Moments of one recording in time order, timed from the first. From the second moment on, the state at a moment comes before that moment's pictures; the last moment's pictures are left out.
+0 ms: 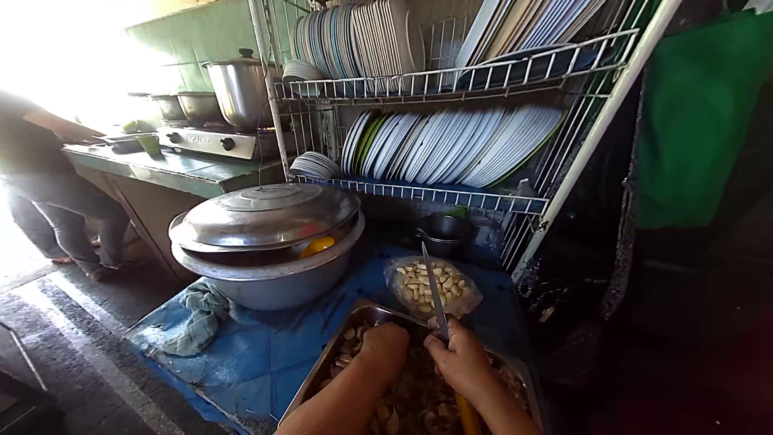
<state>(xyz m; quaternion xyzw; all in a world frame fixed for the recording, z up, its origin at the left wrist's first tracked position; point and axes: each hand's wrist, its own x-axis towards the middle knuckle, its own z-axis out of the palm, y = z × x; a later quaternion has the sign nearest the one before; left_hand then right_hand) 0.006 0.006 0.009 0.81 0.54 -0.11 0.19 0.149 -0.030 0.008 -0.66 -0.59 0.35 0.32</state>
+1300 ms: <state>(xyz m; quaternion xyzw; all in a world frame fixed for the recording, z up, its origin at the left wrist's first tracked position) -0.037 0.028 0.016 0.69 0.43 0.24 0.53 0.139 -0.031 0.009 -0.59 -0.63 0.43 0.27</state>
